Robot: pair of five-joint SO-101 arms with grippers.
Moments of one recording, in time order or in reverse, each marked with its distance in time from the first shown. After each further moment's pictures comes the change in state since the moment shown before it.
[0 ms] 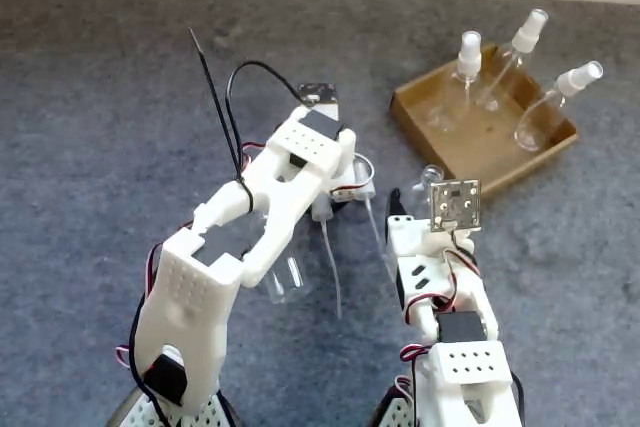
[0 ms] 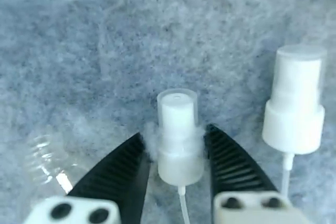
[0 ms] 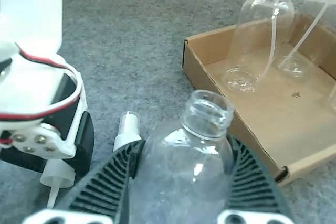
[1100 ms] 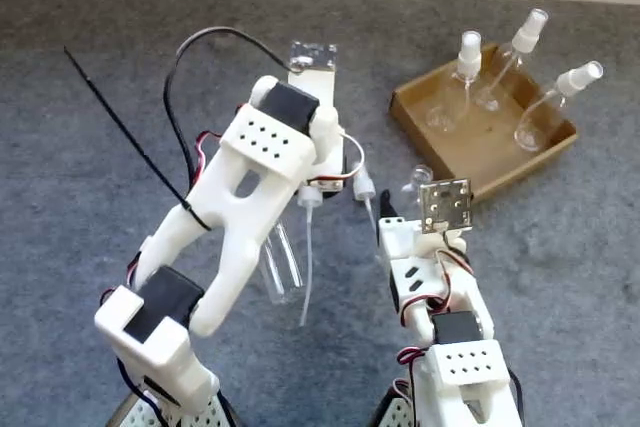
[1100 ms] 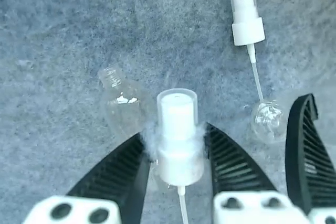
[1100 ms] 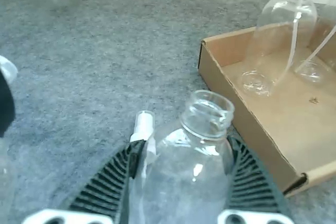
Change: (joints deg) left arm 1.5 -26.5 0.1 20.0 -8.8; right arm -2.9 0.0 0.0 0.0 0.0
